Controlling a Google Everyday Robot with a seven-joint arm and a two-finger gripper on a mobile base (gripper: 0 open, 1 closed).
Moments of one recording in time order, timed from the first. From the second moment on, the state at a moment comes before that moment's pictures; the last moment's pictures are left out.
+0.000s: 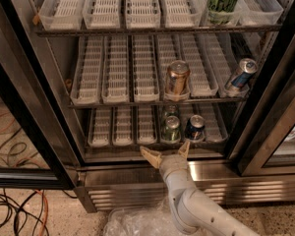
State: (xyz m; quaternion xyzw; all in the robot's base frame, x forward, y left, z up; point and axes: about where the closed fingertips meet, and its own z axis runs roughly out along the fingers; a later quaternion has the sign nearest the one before) arm 0.593 -0.081 0.594 -0.06 0.76 0.06 0.65
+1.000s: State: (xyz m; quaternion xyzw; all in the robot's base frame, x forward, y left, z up) arm 0.594 -0.083 0.591 -0.05 0.76 0.06 0.65
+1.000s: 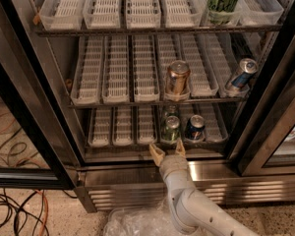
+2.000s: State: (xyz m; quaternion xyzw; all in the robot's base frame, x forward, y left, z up) arm 0.625 -0.099 0.600 -0.03 0.75 0.03 0.66
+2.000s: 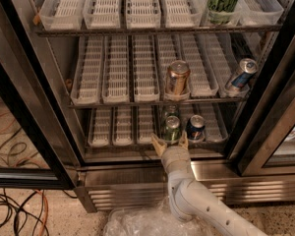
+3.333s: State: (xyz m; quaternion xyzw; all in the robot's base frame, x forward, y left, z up) arm 0.663 -0.101 0.595 -0.02 0.76 0.03 0.65
